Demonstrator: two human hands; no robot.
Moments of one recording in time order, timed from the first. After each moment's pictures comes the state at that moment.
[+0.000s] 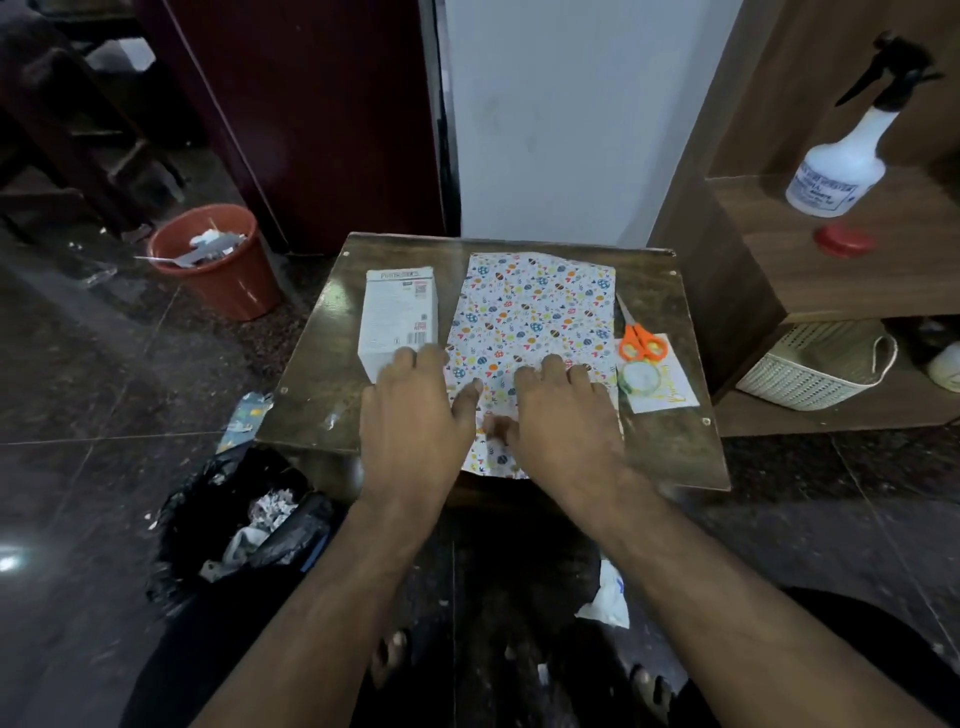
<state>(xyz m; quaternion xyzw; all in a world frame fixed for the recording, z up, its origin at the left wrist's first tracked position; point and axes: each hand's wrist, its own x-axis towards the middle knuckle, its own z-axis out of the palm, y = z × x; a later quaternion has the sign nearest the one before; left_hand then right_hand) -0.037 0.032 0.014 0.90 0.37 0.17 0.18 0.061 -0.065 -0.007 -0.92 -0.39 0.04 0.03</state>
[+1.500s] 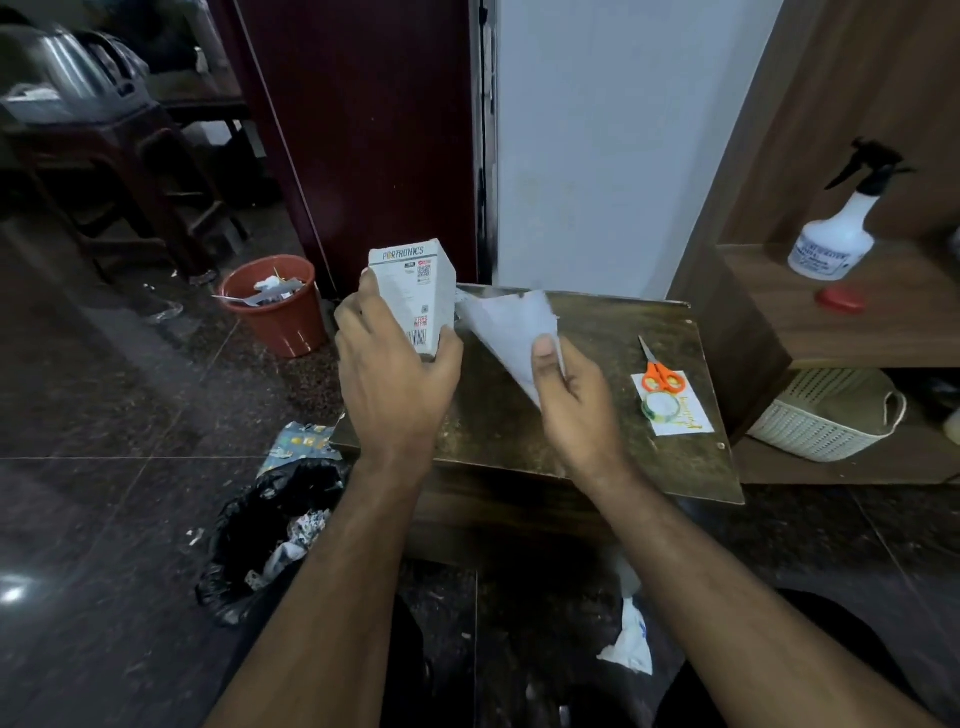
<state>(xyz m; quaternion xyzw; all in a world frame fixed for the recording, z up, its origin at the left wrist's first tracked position) -0.070 0.074 0.059 0.79 0.41 0.42 0.16 0.026 -0.056 0.037 -0.69 -0.34 0.09 0.63</state>
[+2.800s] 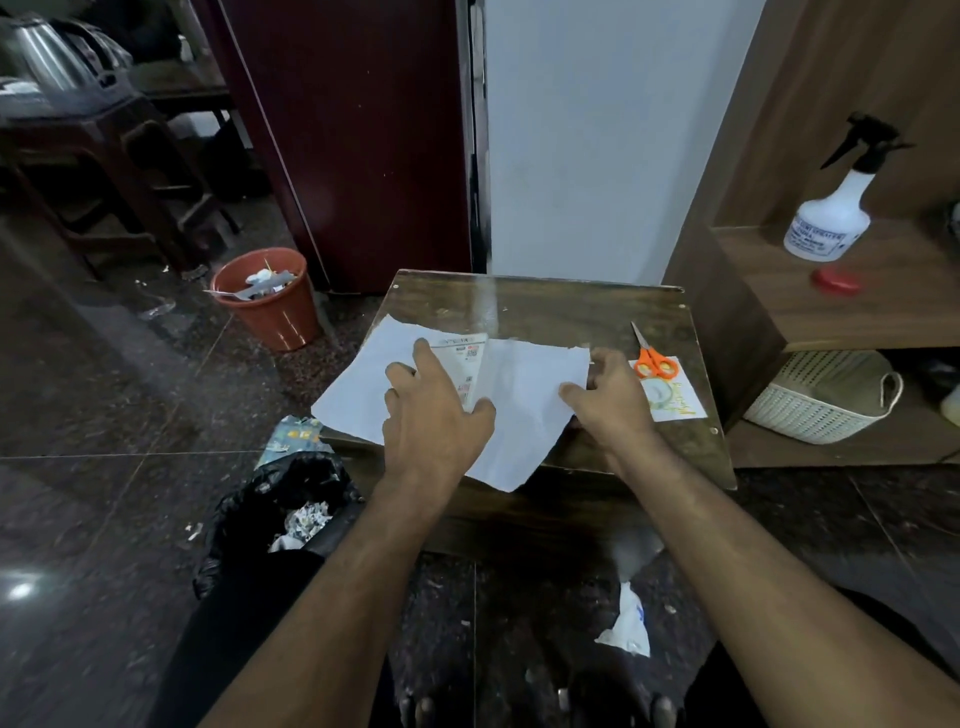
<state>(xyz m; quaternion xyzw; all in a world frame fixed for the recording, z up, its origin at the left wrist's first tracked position) -0.067 0.037 0.035 0.85 0.43 0.15 0.26 0.080 -0.073 0.000 -0.80 -0.13 0.20 0.55</state>
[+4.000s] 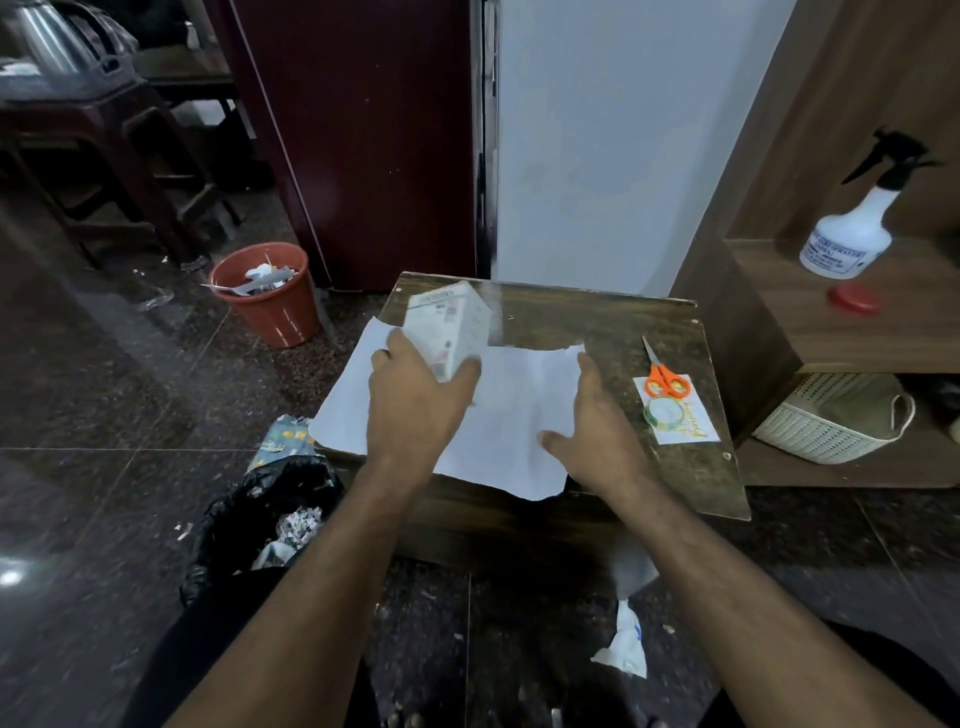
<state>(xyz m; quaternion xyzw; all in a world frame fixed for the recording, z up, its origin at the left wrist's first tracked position) -0.052 0.073 0.042 0.79 0.45 0.24 0.34 0.070 -0.069 -0.001 -0.87 -0.30 0.17 0.35</state>
